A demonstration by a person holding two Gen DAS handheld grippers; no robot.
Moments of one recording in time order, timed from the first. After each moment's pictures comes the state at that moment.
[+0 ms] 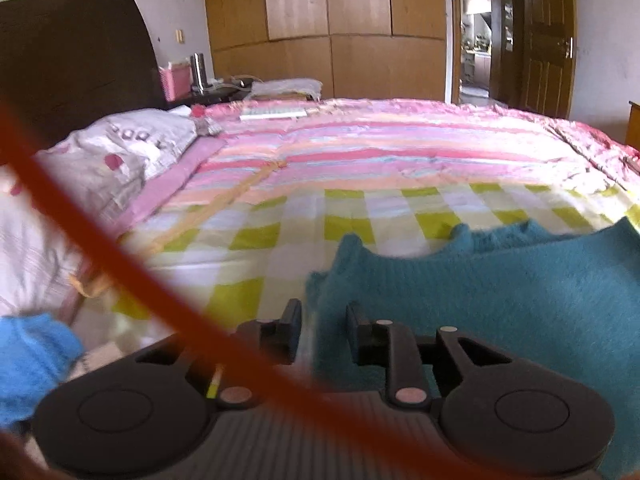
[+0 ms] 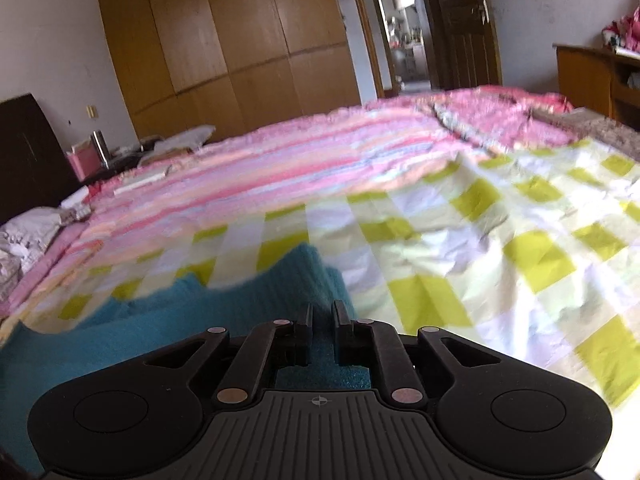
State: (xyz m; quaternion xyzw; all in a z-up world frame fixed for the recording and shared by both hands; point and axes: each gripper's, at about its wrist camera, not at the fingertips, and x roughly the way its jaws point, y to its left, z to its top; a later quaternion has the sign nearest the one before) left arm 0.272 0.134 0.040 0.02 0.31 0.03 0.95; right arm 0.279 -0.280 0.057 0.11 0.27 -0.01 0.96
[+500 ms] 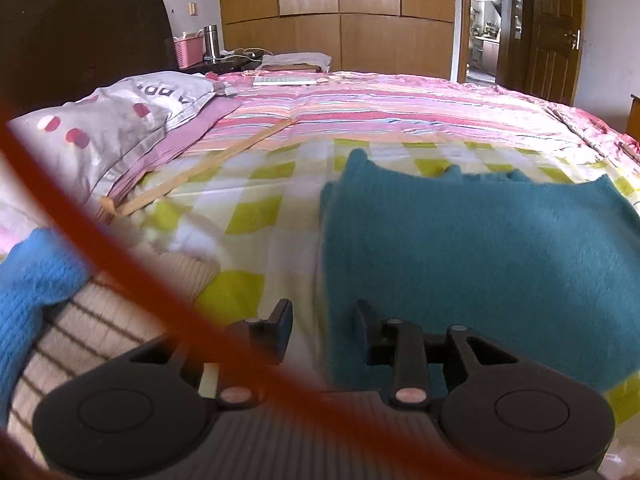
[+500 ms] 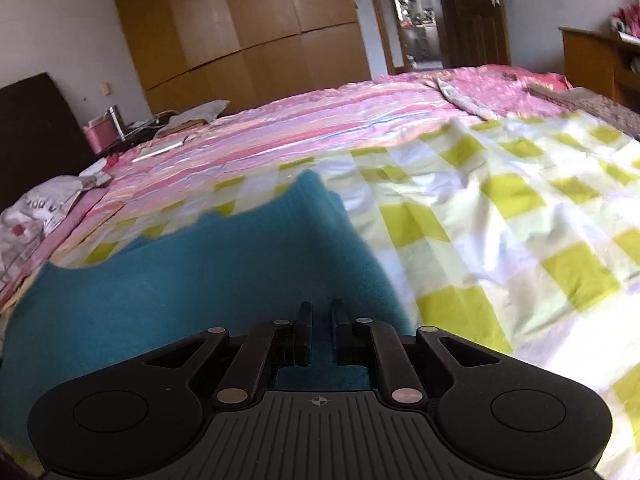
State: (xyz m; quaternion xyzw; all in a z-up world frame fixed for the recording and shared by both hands) left arm 0.205 0.140 0.019 0.00 0.35 0.04 0.94; right arm 0.227 -0.279 0.043 0.10 0.32 0.01 0.94
